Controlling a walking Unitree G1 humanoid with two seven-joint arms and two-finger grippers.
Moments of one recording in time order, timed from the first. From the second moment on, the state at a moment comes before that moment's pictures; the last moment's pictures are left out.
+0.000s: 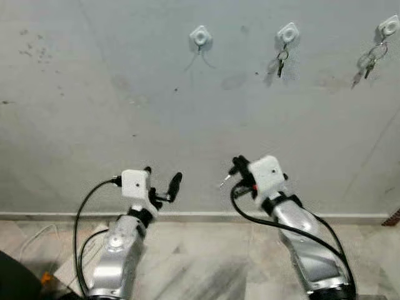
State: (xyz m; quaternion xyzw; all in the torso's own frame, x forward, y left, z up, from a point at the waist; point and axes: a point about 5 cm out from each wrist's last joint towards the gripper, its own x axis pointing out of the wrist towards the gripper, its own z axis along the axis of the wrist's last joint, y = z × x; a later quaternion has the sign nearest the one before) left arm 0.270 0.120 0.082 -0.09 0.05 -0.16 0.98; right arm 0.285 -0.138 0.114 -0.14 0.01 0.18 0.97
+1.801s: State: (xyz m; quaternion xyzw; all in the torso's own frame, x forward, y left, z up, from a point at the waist) left arm 0.262 0.131 0.084 -0.06 0.05 -0.12 0.99; right arm 0.280 -0.124 0.121 -0.14 0.00 0.21 0.97
